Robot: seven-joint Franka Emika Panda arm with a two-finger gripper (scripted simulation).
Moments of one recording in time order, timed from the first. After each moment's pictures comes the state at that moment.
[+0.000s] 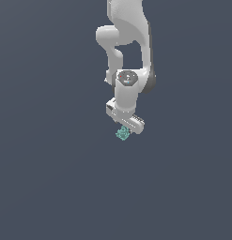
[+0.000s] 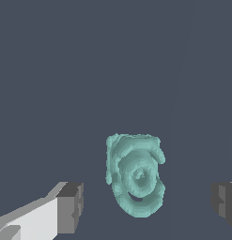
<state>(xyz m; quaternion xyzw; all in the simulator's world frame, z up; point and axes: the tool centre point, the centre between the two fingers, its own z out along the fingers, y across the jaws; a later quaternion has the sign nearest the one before) -0.063 0.041 0.092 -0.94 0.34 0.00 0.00</state>
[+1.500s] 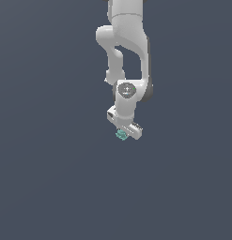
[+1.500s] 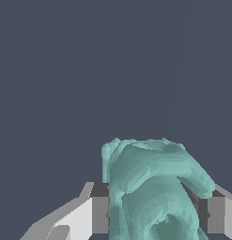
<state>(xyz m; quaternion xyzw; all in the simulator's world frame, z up) -0.064 0.042 0.041 -0.94 0.35 0.00 0.00</state>
